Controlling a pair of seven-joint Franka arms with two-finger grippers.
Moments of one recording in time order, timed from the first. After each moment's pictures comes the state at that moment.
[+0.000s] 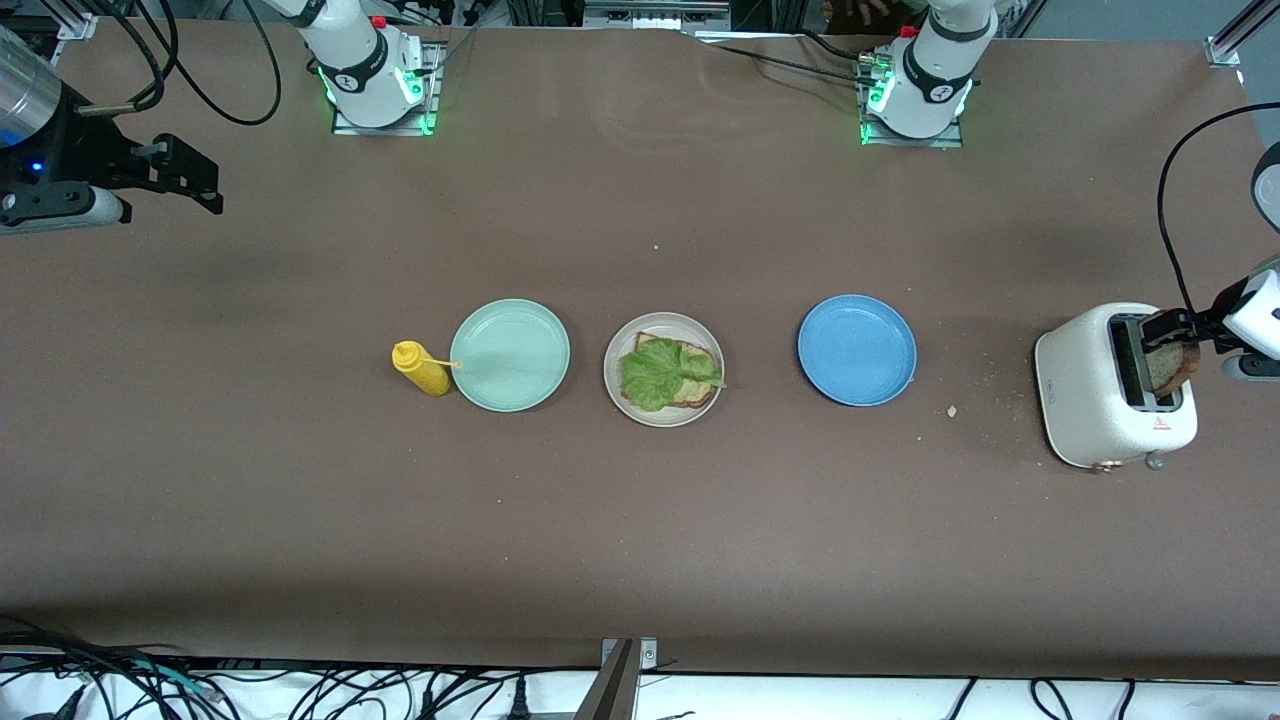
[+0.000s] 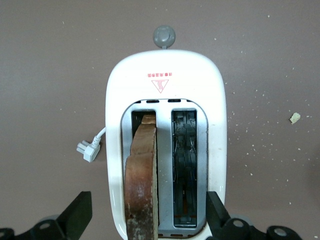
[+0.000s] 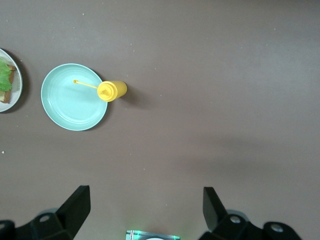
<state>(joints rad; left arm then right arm) 0.52 0.21 -0.18 -1.95 0.16 2.17 0.27 0.17 -0.01 -0.07 -1.56 0.00 1.48 -0.02</state>
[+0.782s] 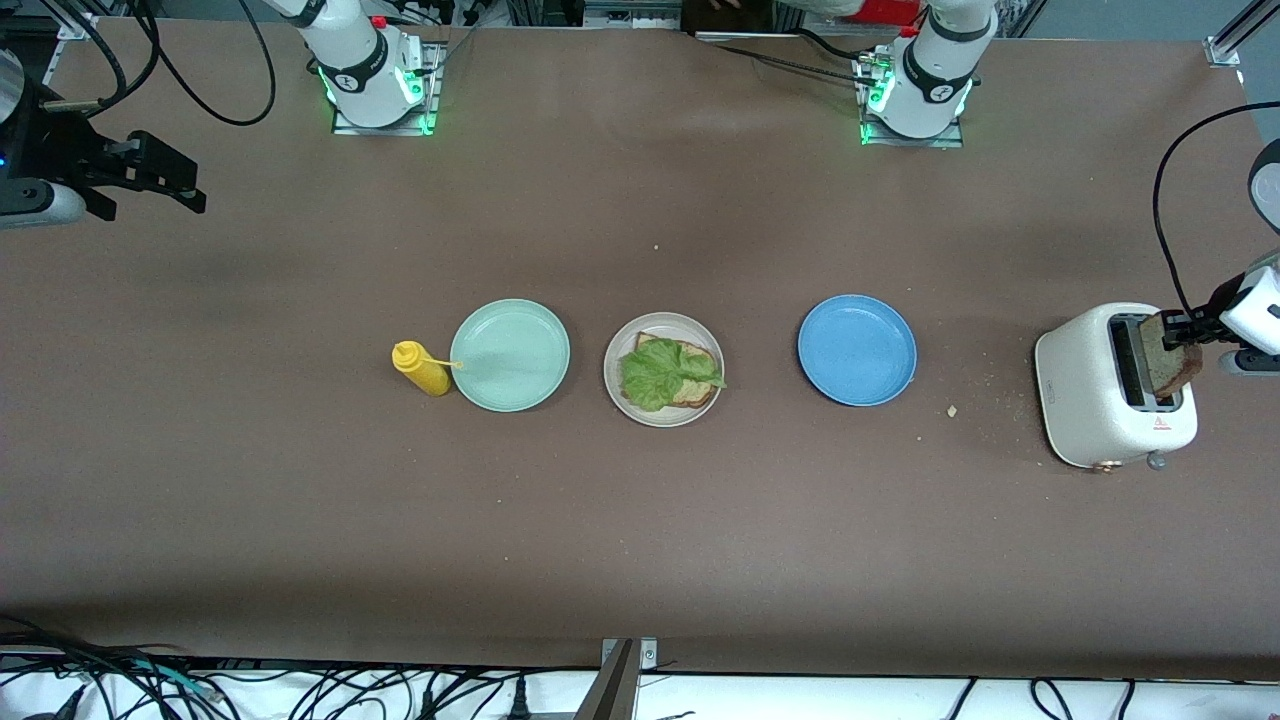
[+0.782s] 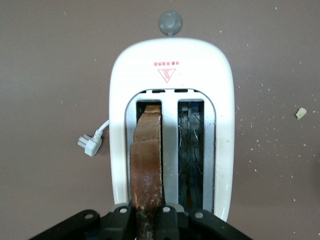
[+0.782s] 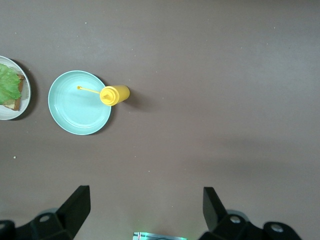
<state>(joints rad) 0.53 0.20 -0.18 -1.96 0.16 2.18 0.27 0.17 -0.01 -0.10 -1.54 0.04 1.48 -0.02</state>
